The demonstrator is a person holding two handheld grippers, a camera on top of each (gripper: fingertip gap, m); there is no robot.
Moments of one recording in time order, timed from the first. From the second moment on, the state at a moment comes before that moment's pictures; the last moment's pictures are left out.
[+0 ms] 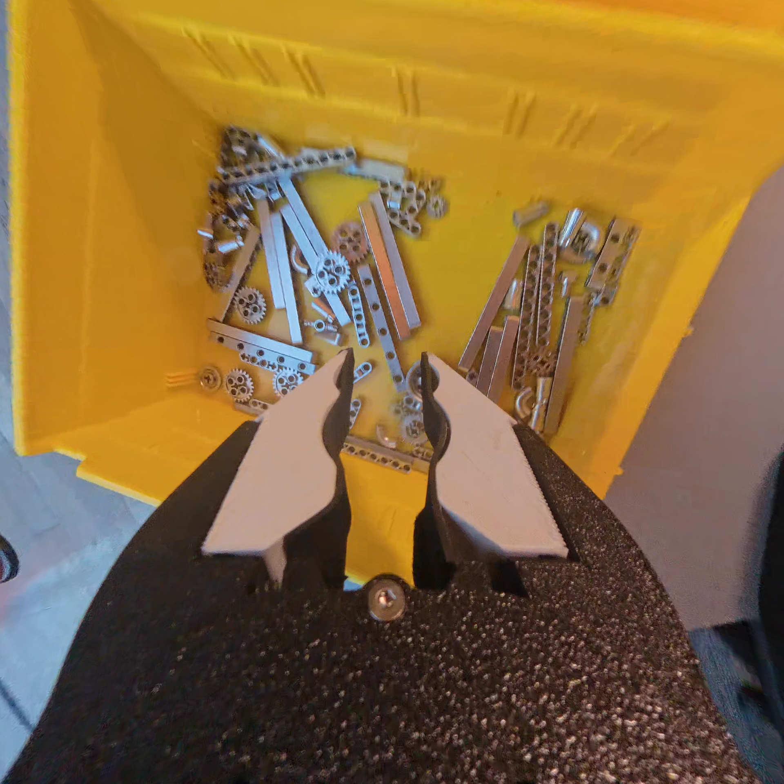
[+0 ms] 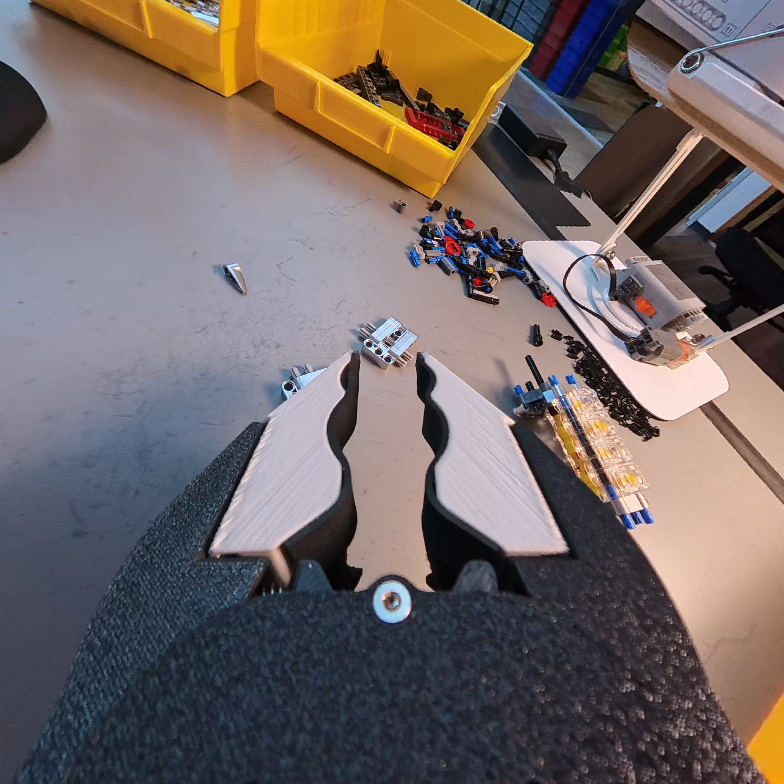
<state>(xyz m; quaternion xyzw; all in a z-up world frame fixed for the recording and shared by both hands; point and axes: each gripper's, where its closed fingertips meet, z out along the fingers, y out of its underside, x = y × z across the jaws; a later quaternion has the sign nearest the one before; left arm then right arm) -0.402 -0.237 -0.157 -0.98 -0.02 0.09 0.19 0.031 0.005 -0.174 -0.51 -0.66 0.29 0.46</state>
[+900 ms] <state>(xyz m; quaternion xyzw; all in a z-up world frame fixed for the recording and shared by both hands) -0.368 -0.264 -0.203 -0.99 0.14 0.00 -0.05 0.027 0.013 -0.178 -0.54 -0.65 0.29 0.45</state>
